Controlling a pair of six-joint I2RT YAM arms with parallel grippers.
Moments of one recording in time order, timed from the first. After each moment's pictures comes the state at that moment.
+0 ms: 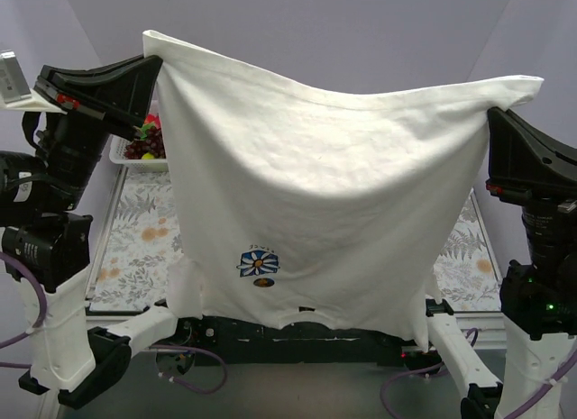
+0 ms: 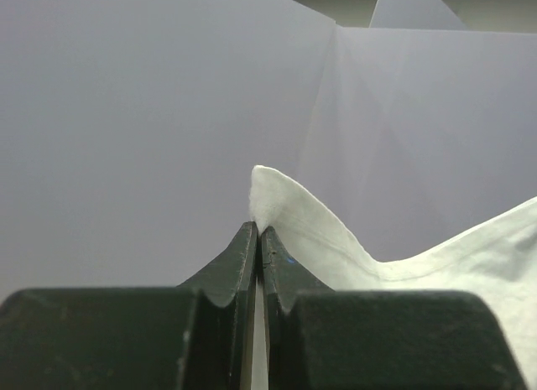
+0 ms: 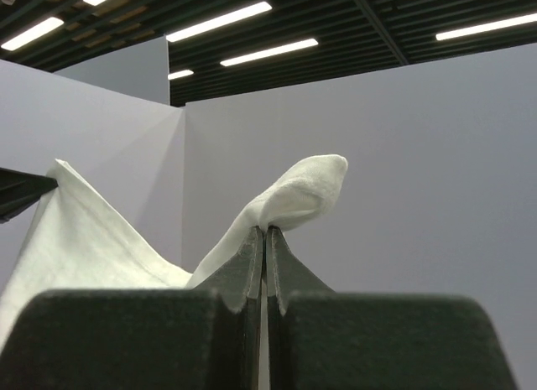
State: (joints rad) left arm -0.31 1.08 2.03 -0.33 0.25 -0.42; right arm 0.09 0.68 1.44 0.21 -0.35 0.44
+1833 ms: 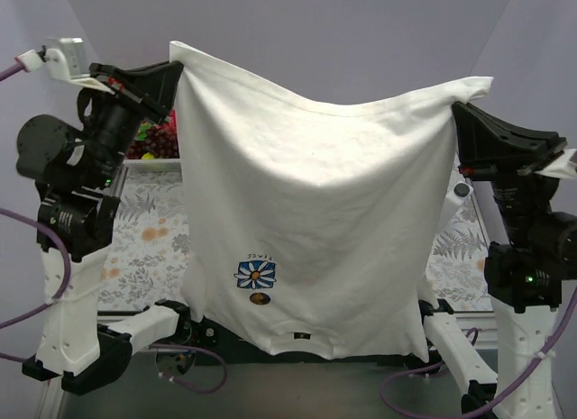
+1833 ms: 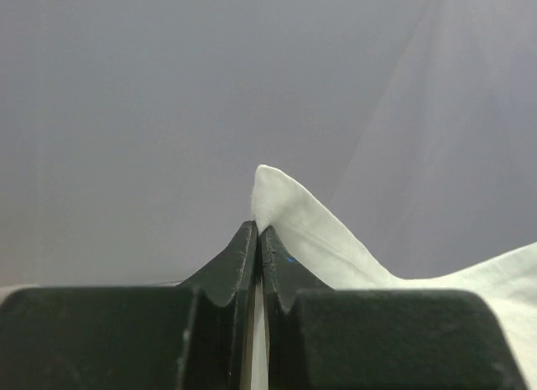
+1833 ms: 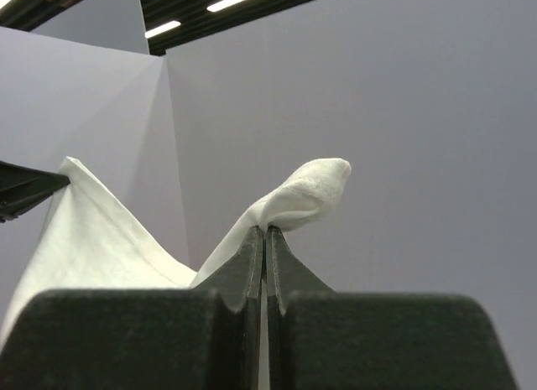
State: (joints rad) left arm -0.31 1.08 1.88 -0.34 0.15 -0.41; right arm 0.09 0.69 1.34 0.17 -0.36 0.46
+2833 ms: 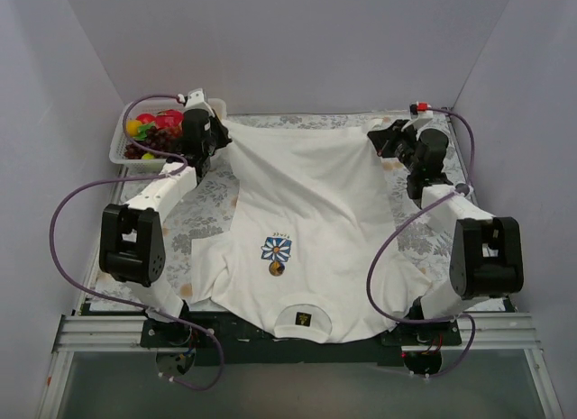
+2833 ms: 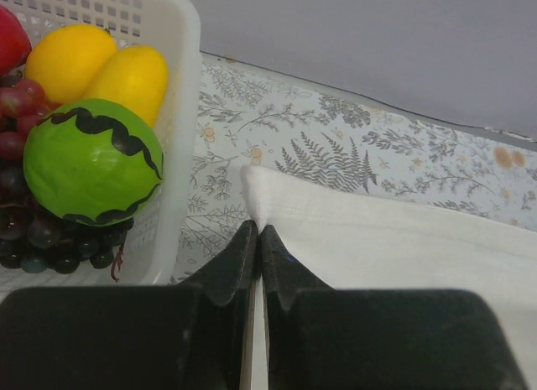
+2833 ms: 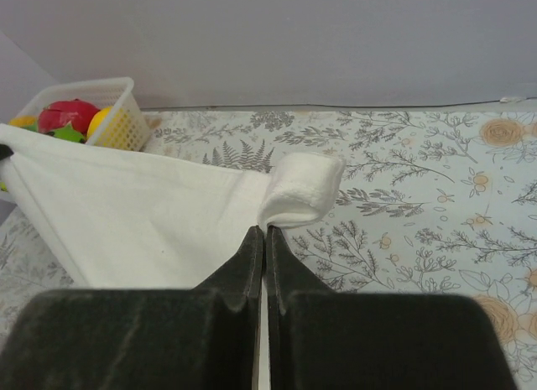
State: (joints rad) left arm -0.21 1.66 1.24 0.13 -0.10 -0.41; right arm 0.09 1.50 0.90 0.57 -0.39 0.39
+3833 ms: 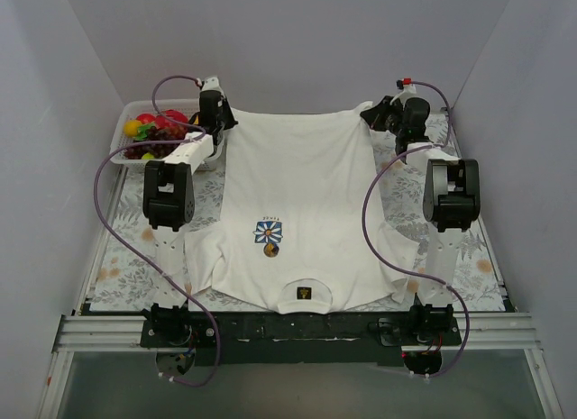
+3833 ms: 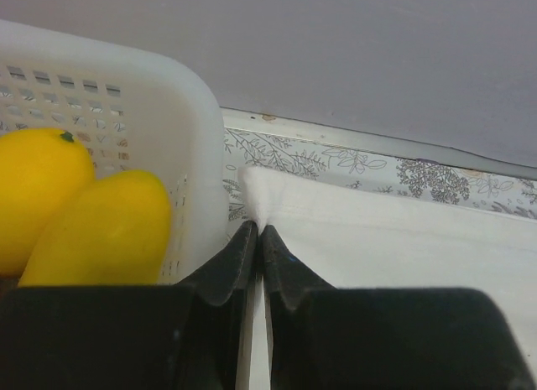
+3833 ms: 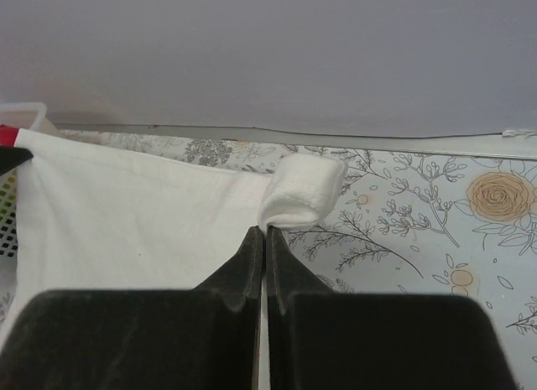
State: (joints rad) left arm -0.15 2.32 1.89 0.06 -0.09 -0.32; right arm 0.04 2.20 1.56 0.50 -0.49 0.42
